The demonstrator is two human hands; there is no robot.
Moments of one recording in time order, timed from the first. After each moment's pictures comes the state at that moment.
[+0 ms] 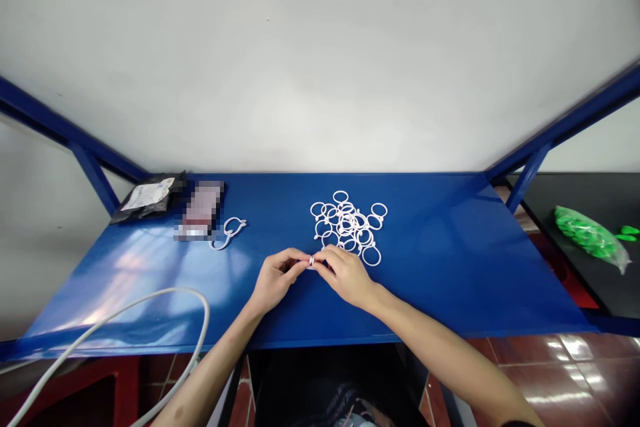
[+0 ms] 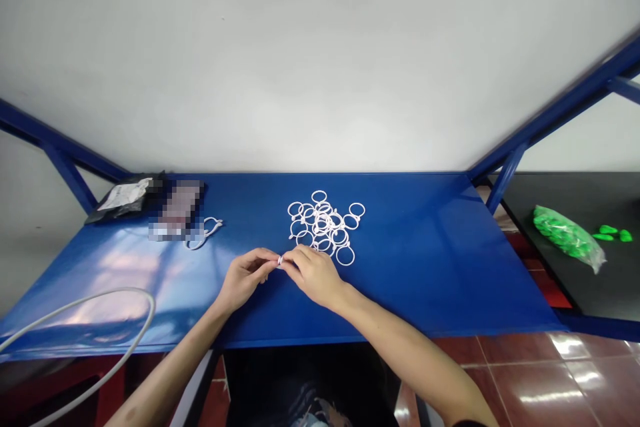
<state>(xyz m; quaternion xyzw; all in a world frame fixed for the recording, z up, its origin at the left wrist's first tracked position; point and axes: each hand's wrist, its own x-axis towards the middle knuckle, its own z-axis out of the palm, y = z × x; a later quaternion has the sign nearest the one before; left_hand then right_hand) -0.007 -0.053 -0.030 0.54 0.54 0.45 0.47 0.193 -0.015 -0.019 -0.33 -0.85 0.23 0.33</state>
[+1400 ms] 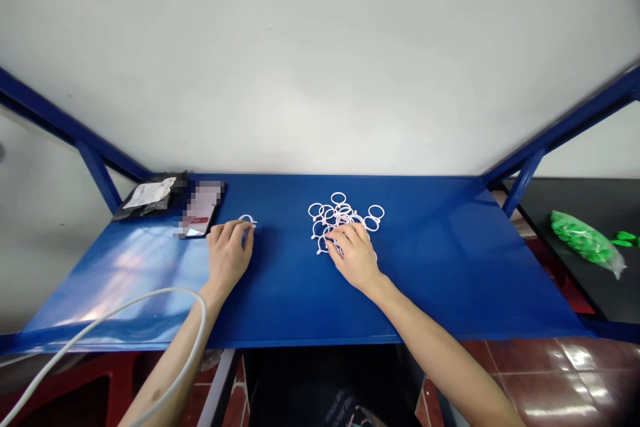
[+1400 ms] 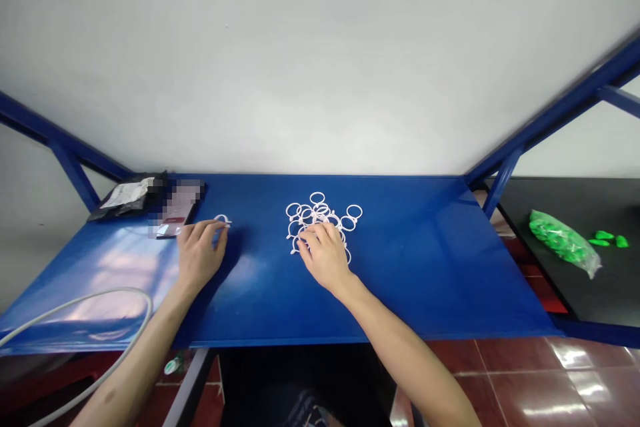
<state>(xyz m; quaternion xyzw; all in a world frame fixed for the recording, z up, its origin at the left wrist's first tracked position) -0.095 -0.024 -0.040 0.65 0.69 0.30 -0.09 0.209 0.013 -0.016 -0.39 -0.84 0.08 0.37</state>
